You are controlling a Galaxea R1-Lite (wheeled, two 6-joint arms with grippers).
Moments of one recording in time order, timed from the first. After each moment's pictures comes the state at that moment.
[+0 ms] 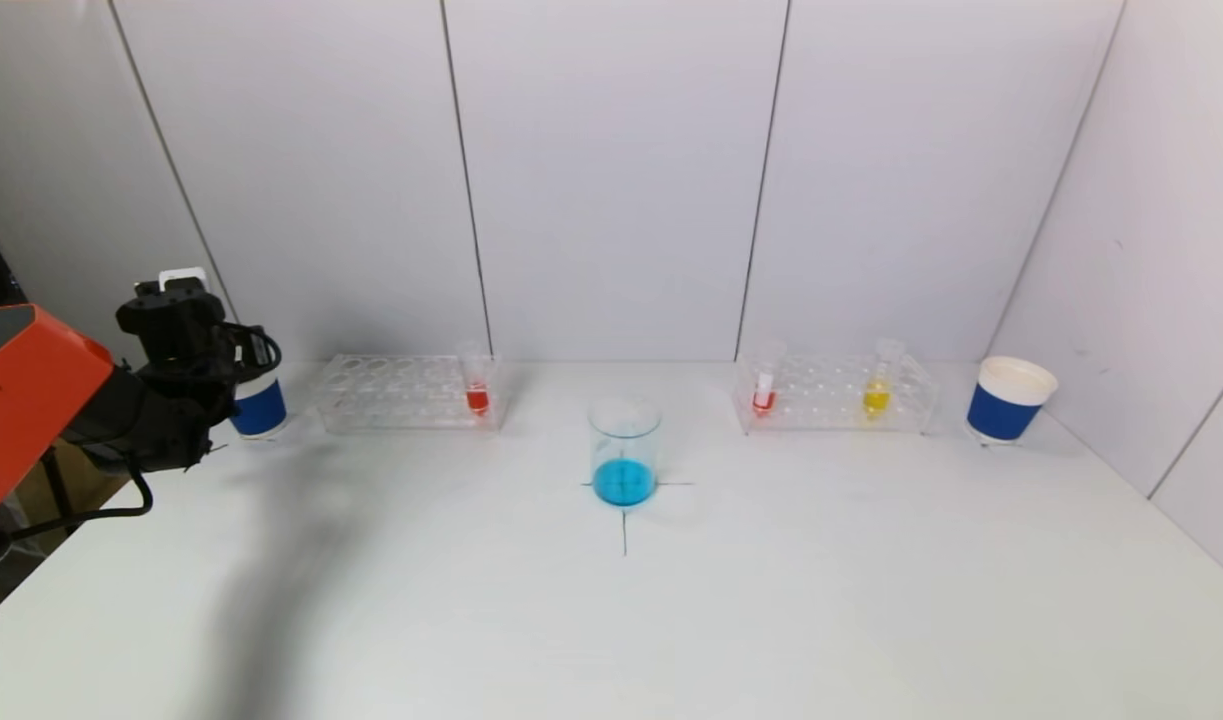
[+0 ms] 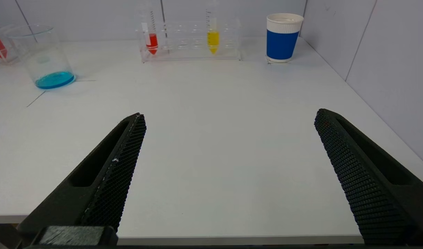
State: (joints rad) left arm 0.22 2.34 -1.31 -0.98 0.31 0.03; right arm 0.01 0.00 0.00 0.00 -0.02 0.04
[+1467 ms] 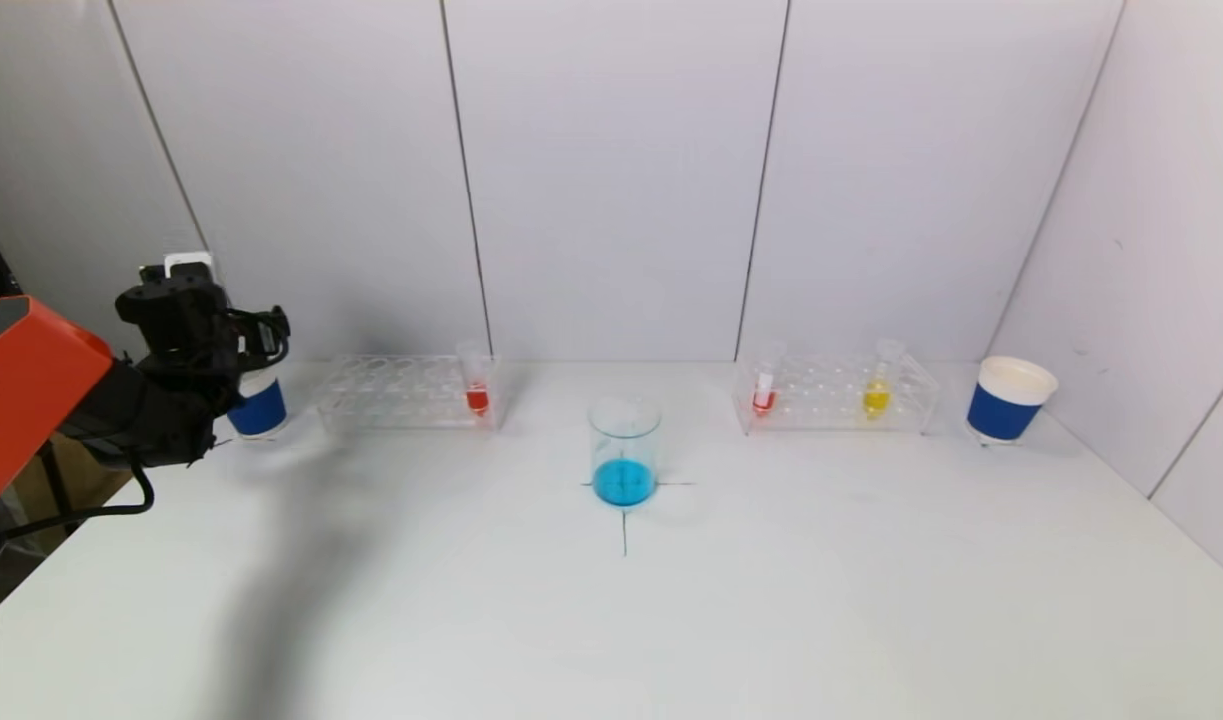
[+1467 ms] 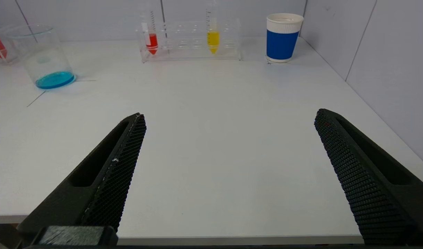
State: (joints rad) left arm 0.19 2.30 -1.29 -1.02 0.29 0.06; right arm 0.01 0.00 0.00 0.00 -0.02 0.04
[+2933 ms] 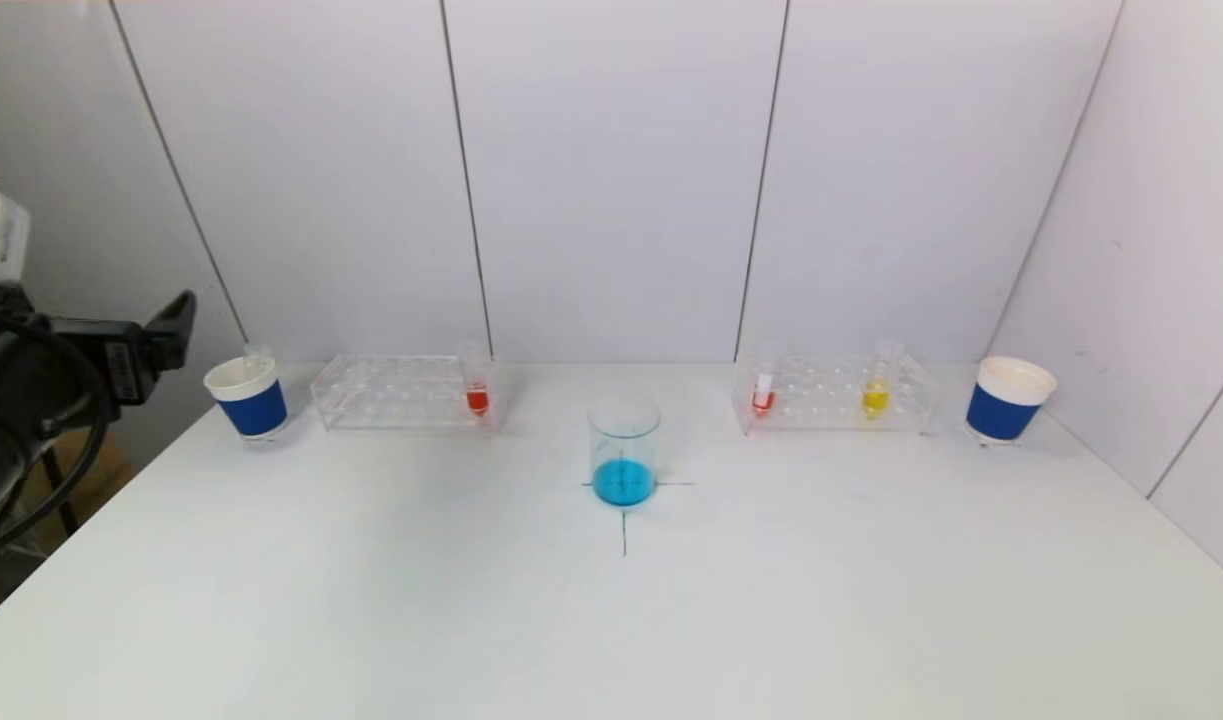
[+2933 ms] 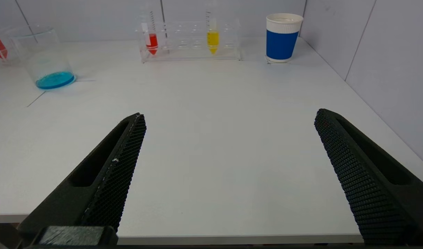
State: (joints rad) left arm -0.07 1.29 -0.49 -0.96 0.37 0.29; right arm 0.01 0.00 0.00 0.00 -0.02 0.04
